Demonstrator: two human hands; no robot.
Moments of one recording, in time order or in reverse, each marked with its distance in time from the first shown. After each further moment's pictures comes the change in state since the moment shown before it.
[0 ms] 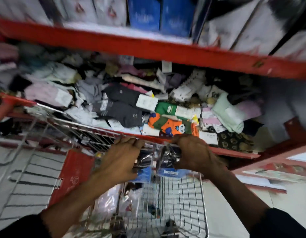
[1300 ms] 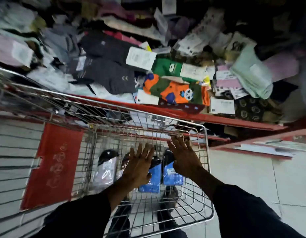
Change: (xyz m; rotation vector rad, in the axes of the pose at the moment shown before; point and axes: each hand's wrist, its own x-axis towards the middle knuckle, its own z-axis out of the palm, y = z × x) left_hand 0.024 0.068 0.260 -0.218 -0.408 -0.060; right_hand 0.004 0.059 0.249 -0.093 -0.281 0.026
